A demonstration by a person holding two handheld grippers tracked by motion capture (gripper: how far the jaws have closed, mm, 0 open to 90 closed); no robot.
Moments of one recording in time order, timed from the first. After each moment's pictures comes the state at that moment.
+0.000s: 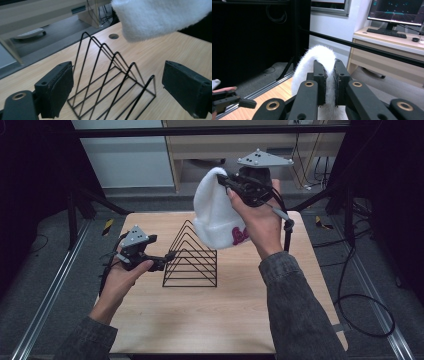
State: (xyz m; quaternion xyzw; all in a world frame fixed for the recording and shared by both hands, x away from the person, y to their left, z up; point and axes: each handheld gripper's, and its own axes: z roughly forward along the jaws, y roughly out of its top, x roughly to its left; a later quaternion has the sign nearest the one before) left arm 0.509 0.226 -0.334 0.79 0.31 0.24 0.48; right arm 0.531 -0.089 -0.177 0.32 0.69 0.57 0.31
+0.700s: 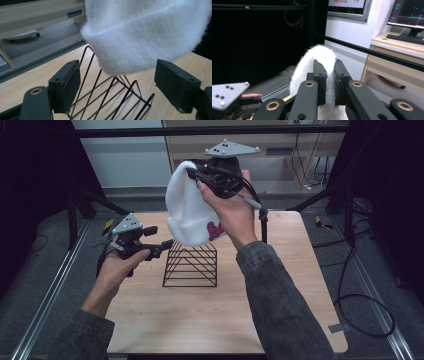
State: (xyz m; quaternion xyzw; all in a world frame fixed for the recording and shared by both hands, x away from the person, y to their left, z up) left arm 0.525 0.233 -0.312 0.78 0.32 0.20 0.51; right arm 0.542 -0.035 -0.163 0.28 0.70 0.59 0.27
